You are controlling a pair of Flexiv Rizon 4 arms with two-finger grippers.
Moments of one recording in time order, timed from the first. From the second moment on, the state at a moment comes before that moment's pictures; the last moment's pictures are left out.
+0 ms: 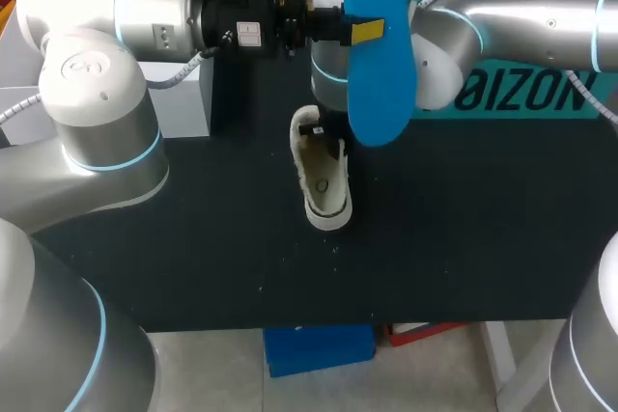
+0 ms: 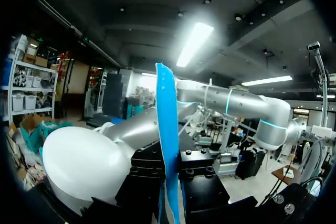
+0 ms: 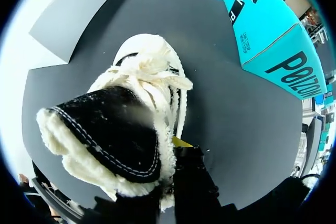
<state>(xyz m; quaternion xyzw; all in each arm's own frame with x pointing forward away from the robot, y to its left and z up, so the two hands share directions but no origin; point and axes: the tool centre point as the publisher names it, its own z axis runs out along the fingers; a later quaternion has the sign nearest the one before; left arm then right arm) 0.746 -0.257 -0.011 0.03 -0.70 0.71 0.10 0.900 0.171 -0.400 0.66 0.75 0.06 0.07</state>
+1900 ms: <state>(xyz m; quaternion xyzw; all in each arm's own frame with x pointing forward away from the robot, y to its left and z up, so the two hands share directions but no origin) 0.746 -0.257 -0.011 0.03 -0.70 0.71 0.10 0.907 0.141 -0.295 0.63 0.66 0.32 -0.28</state>
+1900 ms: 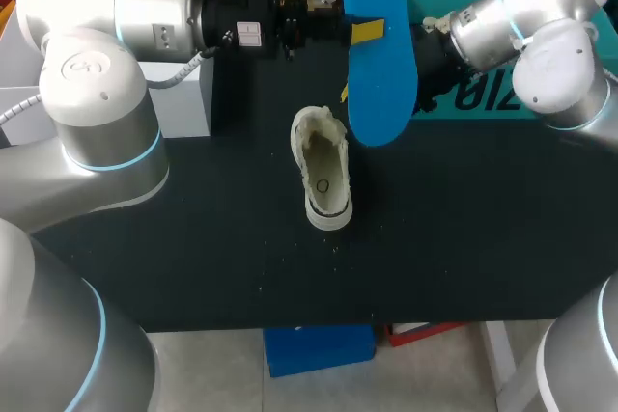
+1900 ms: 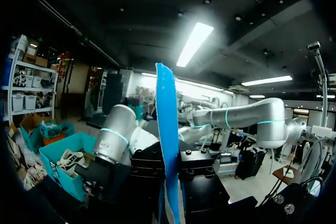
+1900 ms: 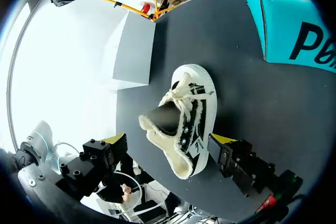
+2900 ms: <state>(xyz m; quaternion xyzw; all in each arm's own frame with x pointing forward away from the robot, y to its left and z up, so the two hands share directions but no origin) 0.746 -0.257 -0.011 0.03 -0.70 0.71 0.10 0.908 0.121 -0.269 0.58 0.55 0.47 -0.38</state>
